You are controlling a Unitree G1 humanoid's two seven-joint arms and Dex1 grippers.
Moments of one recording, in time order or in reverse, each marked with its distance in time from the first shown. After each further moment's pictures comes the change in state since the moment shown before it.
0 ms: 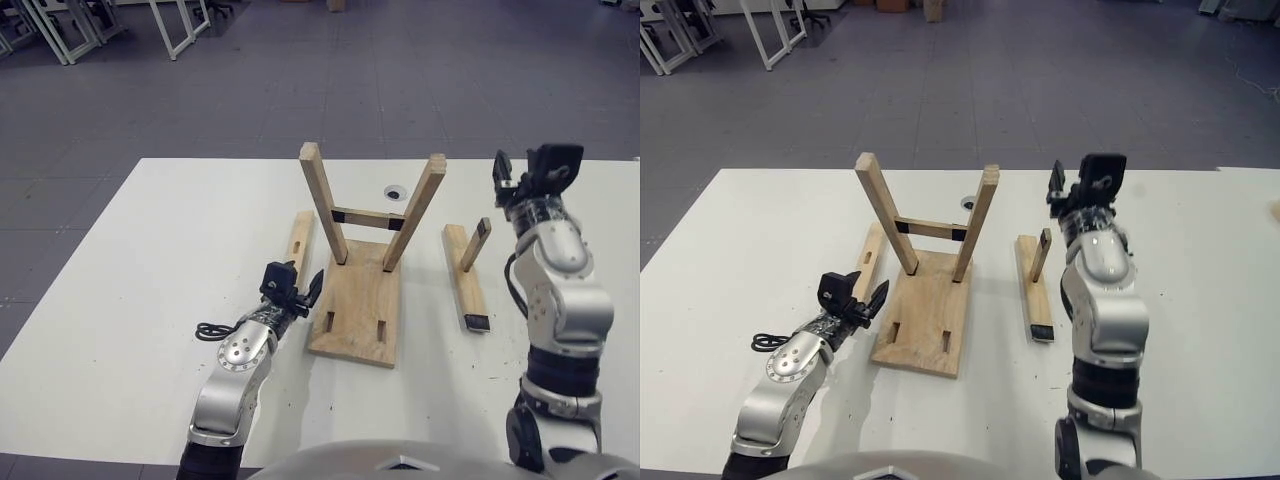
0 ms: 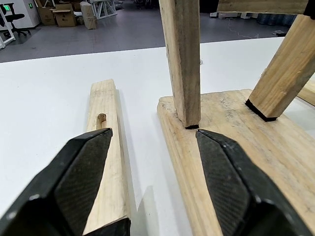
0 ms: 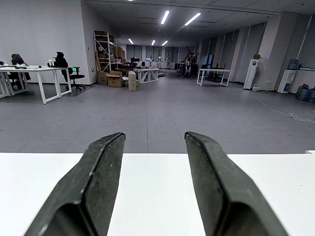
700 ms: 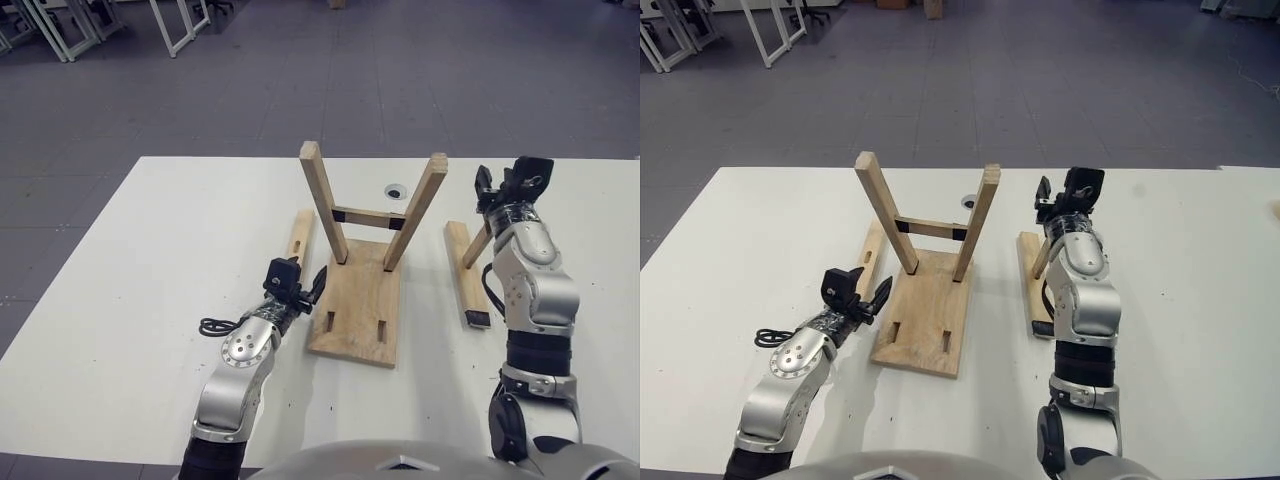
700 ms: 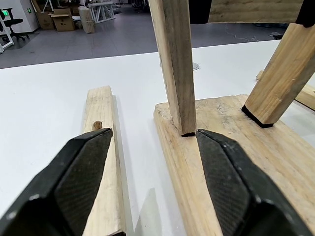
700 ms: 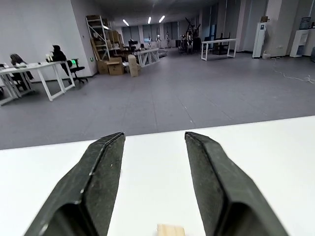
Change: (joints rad) left arm -0.024 -0.005 -0.011 0.004 0.009 0.001 0.003; right arm -0.009 0.095 -0.034 0.140 0.043 -0.180 0.025
